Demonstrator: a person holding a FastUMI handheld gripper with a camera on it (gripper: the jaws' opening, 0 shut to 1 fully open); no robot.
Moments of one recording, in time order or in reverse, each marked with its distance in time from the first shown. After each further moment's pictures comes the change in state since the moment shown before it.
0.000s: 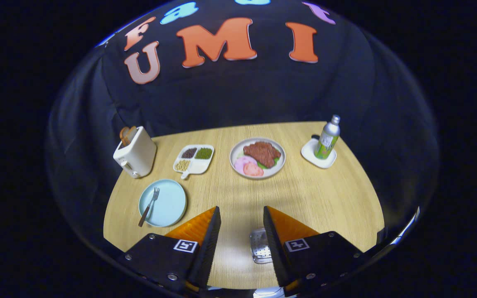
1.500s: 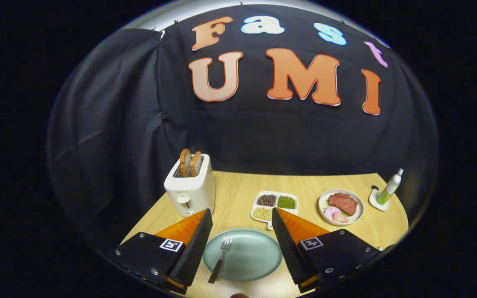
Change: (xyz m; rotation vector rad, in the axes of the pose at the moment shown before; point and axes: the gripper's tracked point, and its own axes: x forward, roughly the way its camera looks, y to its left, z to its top) arm 0.083 0.291 0.003 -0.131 -0.095 0.162
